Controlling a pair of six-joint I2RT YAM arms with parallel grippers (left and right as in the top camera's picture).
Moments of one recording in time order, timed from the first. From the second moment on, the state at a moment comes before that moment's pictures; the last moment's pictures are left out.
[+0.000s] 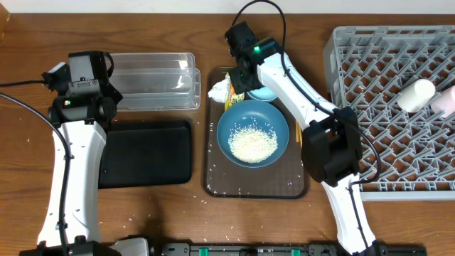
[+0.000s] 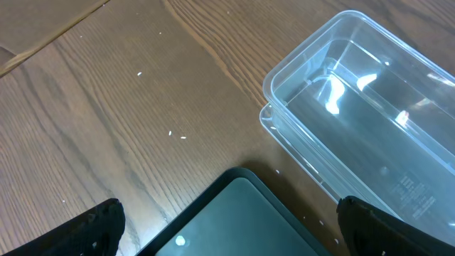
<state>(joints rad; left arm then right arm) 0.13 1.42 1.27 -0.89 -0.52 -0.59 0.53 2.38 2.14 -1.04 0.06 0.23</state>
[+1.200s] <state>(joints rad) 0.13 1.42 1.27 -0.89 -0.52 -0.59 0.53 2.38 2.08 -0.99 0.11 0.23</state>
